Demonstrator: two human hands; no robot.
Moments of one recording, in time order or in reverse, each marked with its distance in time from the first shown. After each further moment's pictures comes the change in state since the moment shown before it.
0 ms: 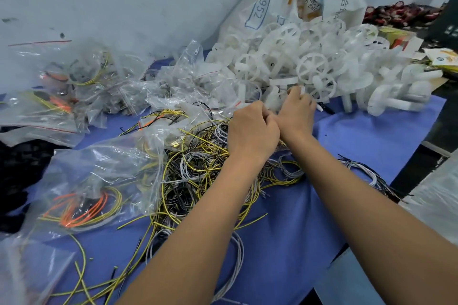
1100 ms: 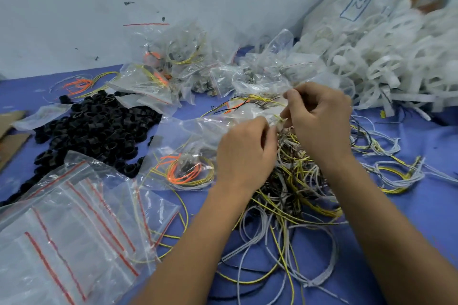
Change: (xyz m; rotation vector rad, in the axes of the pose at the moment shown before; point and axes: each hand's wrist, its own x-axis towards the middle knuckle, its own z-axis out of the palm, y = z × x) left_hand -0.069 -0.111 -0.138 0.222 0.247 0.164; right_hand -0.122 -0.132 0.011 0.629 0.040 -0.504
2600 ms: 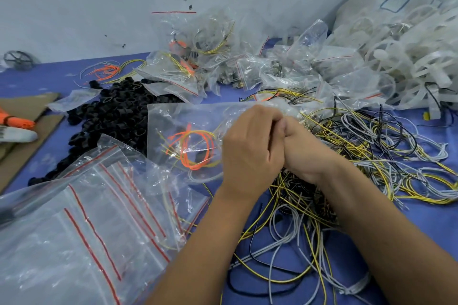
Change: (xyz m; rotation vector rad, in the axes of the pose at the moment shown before) left_hand -0.016 -0.027 -0.019 -0.109 0.372 0.196; right_hand -0.038 -0.018 0.055 0.676 -0.869 0.332
